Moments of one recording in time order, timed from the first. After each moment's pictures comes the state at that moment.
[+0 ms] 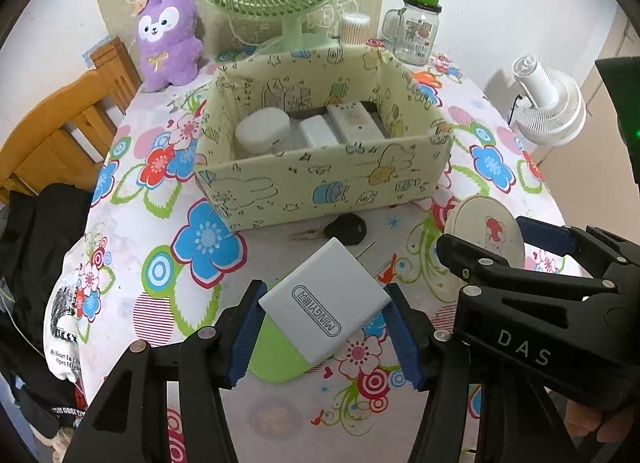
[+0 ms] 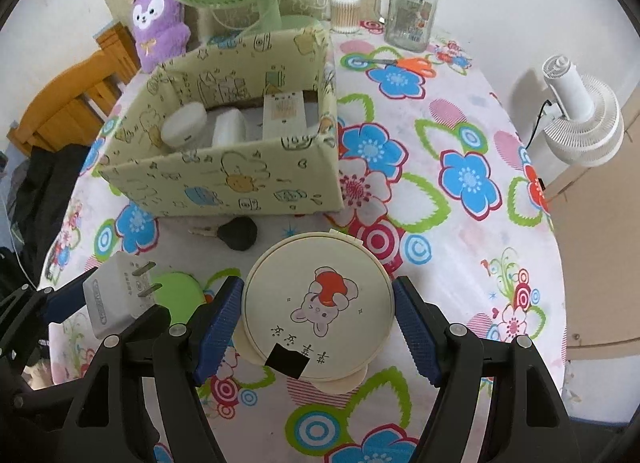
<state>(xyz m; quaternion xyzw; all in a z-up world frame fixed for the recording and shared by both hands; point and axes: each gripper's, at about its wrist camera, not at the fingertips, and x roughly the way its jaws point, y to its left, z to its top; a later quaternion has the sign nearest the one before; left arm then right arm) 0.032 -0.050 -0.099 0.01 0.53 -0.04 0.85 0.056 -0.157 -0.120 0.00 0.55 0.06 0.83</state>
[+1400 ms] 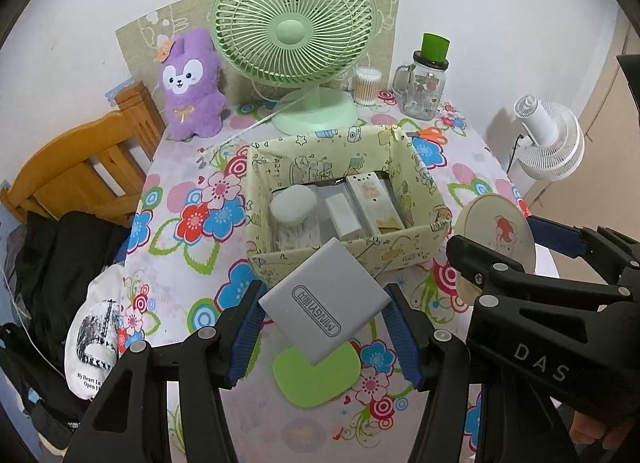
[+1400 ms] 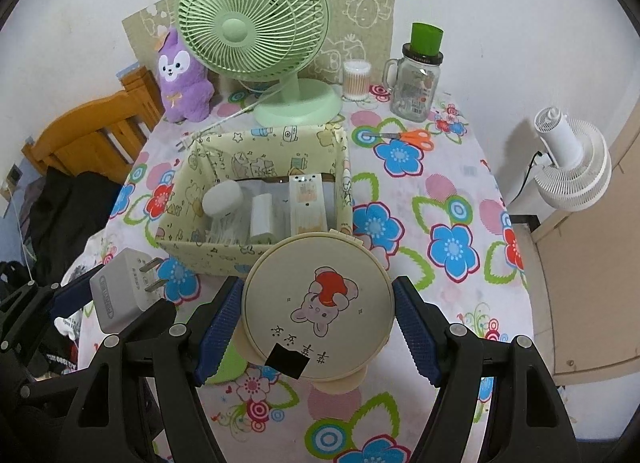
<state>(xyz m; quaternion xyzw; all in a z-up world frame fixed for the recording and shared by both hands) 0.048 -0.035 -0.037 0.02 0.49 -0.03 0.87 0.070 -0.142 -0.044 -0.01 0.50 0.07 0.87</state>
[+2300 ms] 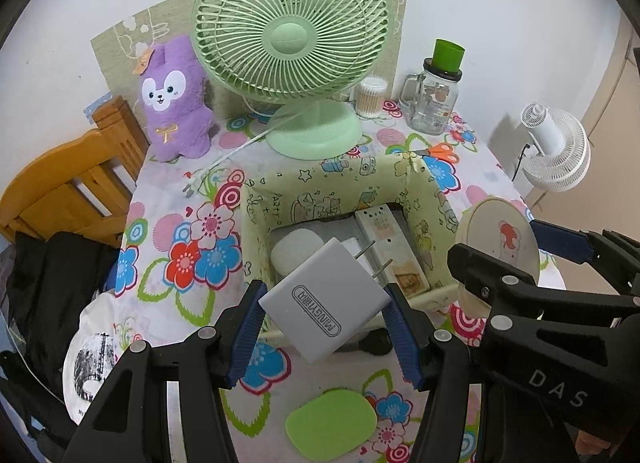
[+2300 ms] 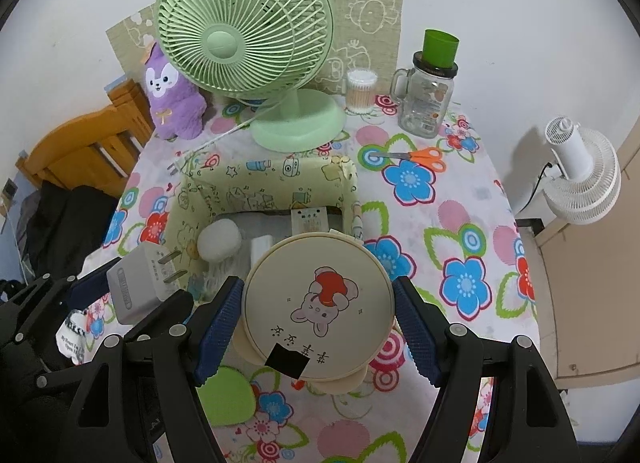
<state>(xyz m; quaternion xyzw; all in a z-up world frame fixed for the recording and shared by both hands) 0.111 -0.022 -0.047 0.02 0.49 -0.05 0.87 0.127 -0.128 -0.045 -0.01 0.50 0.06 0.86</state>
